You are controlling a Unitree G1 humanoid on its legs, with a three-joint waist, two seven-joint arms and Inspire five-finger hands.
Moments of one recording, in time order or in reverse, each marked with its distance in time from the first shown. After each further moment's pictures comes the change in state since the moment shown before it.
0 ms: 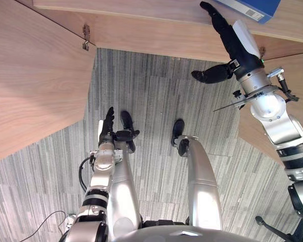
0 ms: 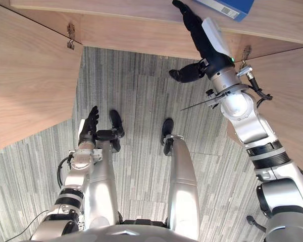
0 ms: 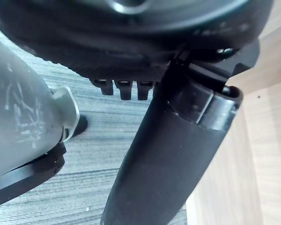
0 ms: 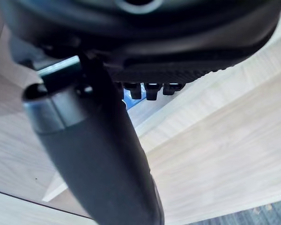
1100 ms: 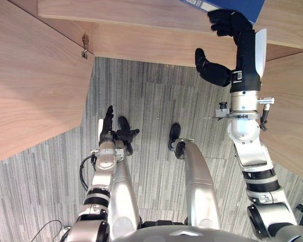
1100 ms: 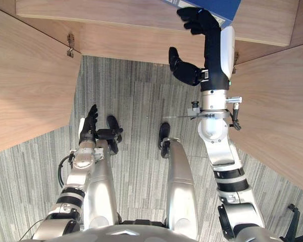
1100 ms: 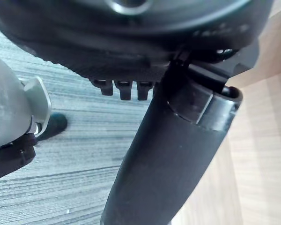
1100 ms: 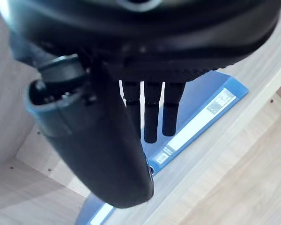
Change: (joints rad) left arm -0.029 -0.011 -0.001 0.005 0.038 -0.005 0.048; right arm 0.171 0.418 -0.187 -0.193 -0.324 0.042 -0.274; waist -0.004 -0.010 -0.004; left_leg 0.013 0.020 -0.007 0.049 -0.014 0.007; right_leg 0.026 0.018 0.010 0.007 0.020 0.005
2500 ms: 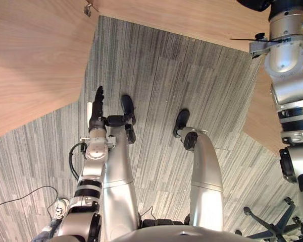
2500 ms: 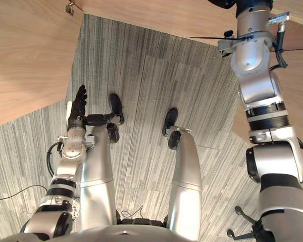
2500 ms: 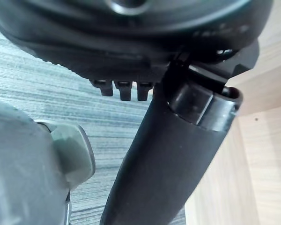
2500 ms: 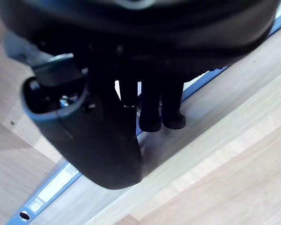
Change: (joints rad) left arm -0.048 0.097 0.000 -0.063 -0.045 -0.041 0.006; right arm -0.575 -0.342 0.103 0.504 0.281 -0.020 0.008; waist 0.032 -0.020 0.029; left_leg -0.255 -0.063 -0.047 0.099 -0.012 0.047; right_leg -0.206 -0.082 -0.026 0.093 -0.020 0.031
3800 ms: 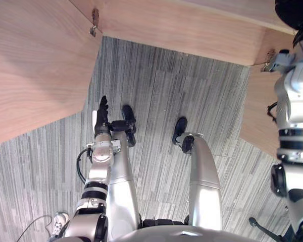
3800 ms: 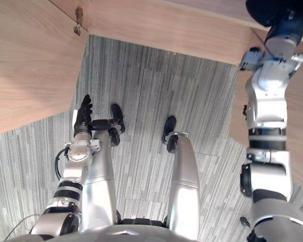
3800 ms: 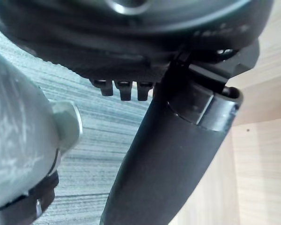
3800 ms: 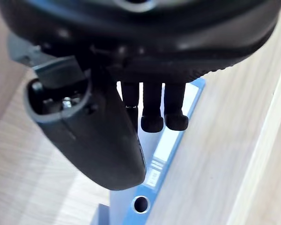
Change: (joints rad) left arm 0.017 -0.086 0.021 0.033 -0.033 0.048 0.007; right arm 0.312 0.149 -0.331 -0.236 0.235 0.047 -0.045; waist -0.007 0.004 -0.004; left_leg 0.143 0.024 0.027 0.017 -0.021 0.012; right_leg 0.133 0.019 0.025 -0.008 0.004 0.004
